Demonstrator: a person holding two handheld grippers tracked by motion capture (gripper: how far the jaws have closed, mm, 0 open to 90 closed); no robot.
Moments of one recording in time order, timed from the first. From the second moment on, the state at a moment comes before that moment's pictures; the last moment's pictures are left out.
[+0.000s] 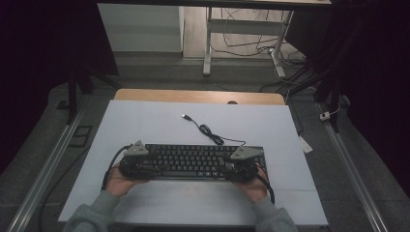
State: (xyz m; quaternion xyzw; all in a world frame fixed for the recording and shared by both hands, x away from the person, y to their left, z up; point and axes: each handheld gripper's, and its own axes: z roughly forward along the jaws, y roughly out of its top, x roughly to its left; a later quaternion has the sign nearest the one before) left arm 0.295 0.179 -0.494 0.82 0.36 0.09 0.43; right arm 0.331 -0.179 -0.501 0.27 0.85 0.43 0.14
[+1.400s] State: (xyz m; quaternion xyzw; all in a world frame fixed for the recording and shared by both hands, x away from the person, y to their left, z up) left arm 0.299 0.138 -0.520 0.87 0.32 0.09 0.37; right arm 0.330 -0.178 -0.501 0.26 0.85 0.43 0.14
